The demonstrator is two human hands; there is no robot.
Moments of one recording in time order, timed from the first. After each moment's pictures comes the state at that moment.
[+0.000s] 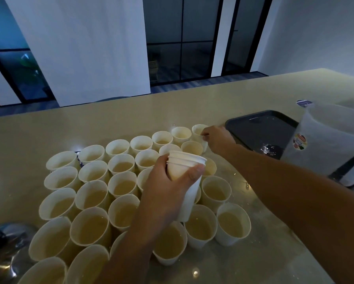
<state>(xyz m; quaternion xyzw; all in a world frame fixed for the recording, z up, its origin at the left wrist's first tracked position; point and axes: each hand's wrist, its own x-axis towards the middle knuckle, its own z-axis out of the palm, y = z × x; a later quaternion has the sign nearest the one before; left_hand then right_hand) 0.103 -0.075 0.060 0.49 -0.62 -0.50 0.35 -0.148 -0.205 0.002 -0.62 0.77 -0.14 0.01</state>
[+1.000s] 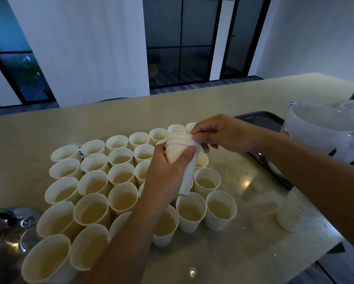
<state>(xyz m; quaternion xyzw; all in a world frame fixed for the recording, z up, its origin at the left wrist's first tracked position) 0.087 -0.066 0.065 0.49 -0.59 -0.51 0.40 -0.097 -0.074 0.128 -0.75 0.55 -0.21 0.30</state>
